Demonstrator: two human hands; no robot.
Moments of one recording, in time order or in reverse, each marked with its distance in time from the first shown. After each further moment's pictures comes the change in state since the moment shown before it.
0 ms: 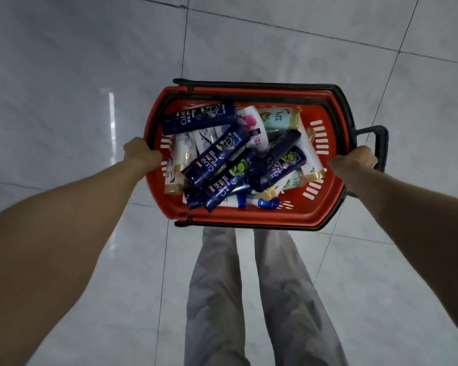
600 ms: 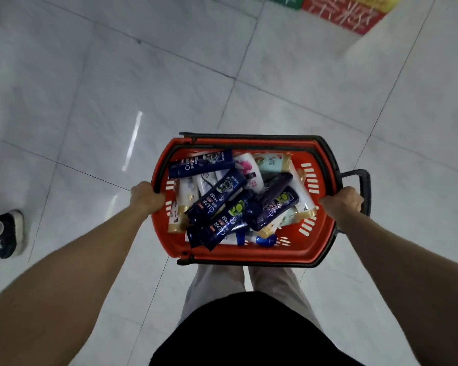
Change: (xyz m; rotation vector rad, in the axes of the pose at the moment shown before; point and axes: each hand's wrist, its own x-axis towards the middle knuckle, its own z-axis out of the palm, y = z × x) left_hand -0.207 -0.117 -0.127 -0.220 -0.011 -0.110; right_hand -0.193 -0.027 -0.162 -0.215 -0.041 -0.225
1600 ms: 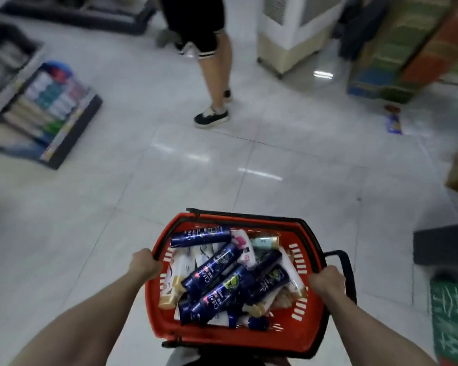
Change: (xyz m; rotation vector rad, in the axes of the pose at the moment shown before) left_hand -0.275 -0.210 0.153 -1.094 0.187 -0.895; right_hand -0.258 -0.255 0.053 -0.873 -0.182 -1.145
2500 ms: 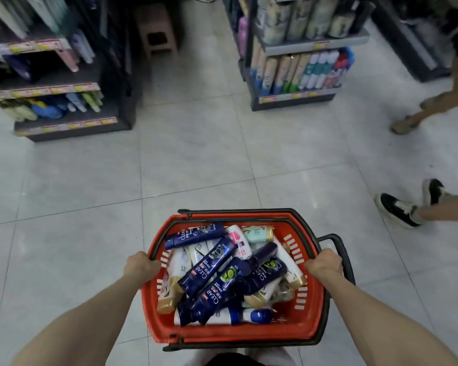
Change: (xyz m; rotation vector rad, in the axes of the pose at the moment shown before) left_hand -0.011 -0.428 -0.009 -0.880 0.009 -0.762; right_hand -0.228 -0.394 0.350 -0.887 -0.023 -0.796
